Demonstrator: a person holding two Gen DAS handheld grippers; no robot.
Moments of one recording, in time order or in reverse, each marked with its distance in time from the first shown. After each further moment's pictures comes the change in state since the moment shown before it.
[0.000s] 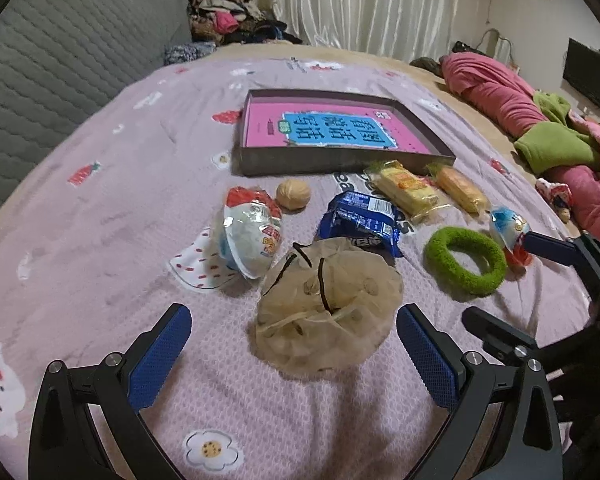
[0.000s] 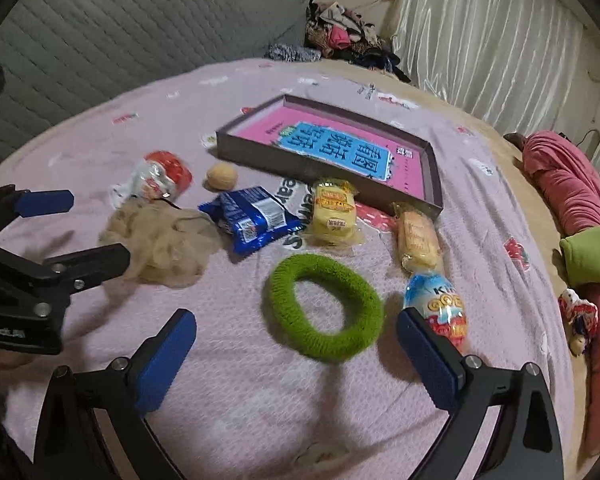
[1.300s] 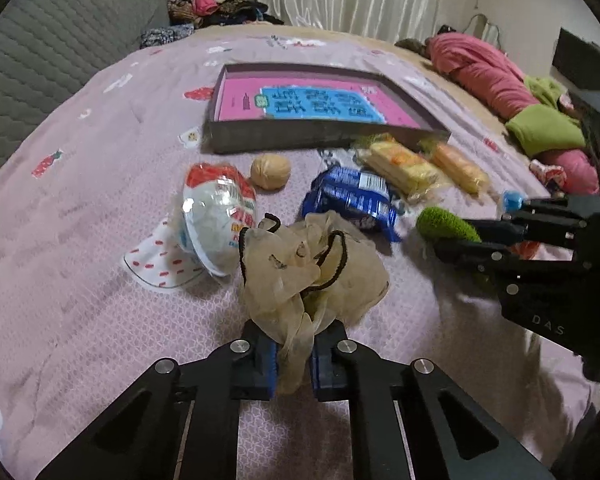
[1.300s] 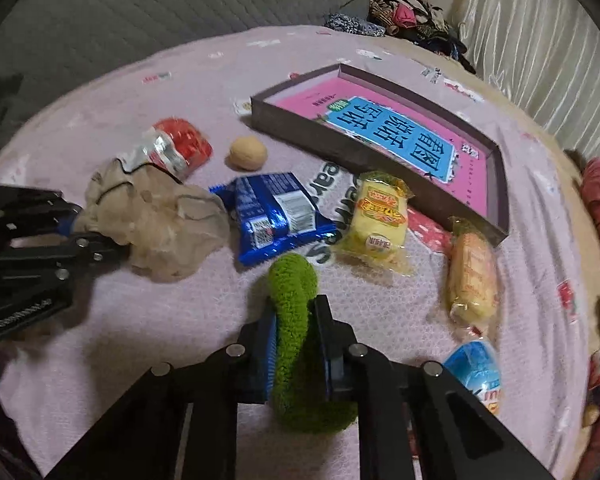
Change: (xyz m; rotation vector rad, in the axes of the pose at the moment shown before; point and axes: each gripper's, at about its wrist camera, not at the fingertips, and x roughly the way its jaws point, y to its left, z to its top) left arm 0.030 -0.003 0.001 0.019 0.054 -0.072; right arm 0.044 -0.010 0.027 -0.137 0.093 0.190
